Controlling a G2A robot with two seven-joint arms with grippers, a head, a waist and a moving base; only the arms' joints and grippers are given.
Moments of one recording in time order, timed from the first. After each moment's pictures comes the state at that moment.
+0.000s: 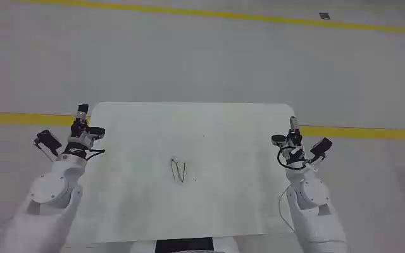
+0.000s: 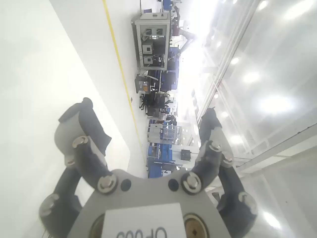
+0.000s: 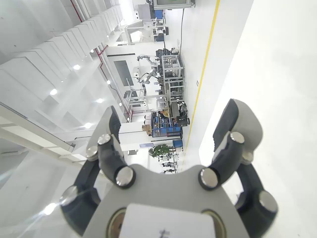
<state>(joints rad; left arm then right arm) 1.73 -1.15 -1.60 -1.80 -0.42 0.00 0.00 -1.73 -1.15 1.60 -1.80 0.42 0.00 0.00</state>
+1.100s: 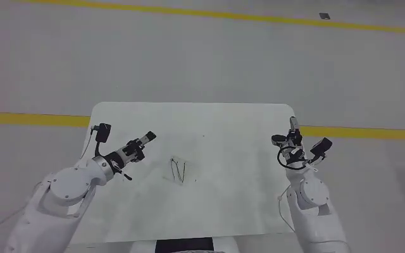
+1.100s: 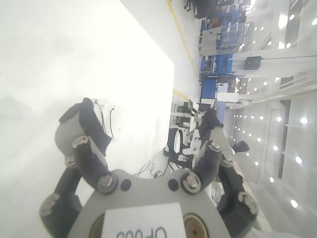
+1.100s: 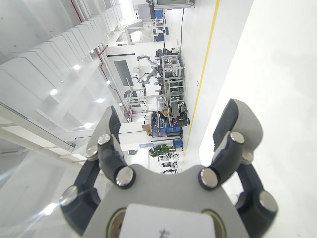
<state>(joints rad) 1.70 -1.10 -1.48 -1.97 0.00 0.24 -0.59 -1.73 -1.15 1.60 -1.80 0.42 0.00 0.00</state>
